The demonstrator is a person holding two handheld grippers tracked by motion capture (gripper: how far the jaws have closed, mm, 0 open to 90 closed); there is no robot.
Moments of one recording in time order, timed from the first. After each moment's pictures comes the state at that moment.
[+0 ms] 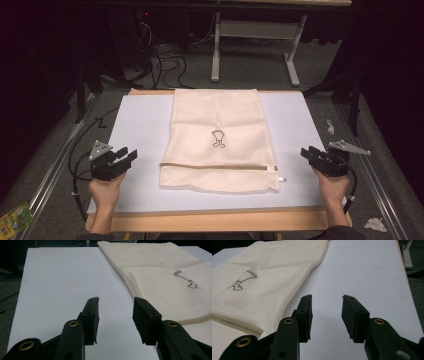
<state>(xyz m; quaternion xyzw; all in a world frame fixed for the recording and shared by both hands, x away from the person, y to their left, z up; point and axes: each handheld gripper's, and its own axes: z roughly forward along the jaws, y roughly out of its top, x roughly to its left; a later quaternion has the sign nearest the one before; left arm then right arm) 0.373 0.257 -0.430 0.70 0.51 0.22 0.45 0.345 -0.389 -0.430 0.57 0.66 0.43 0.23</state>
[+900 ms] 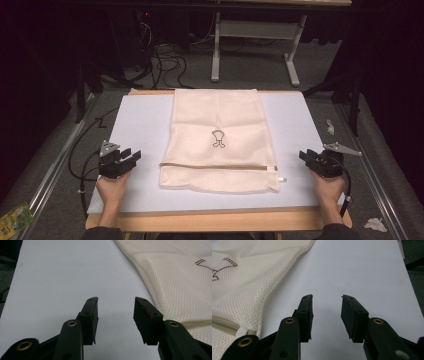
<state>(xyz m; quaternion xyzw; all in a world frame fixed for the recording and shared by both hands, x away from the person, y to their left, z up) 0.395 0.251 -0.458 0.71 0.53 0.21 0.42 0.355 -0.389 -0.454 0.59 0.66 0.39 0.24</state>
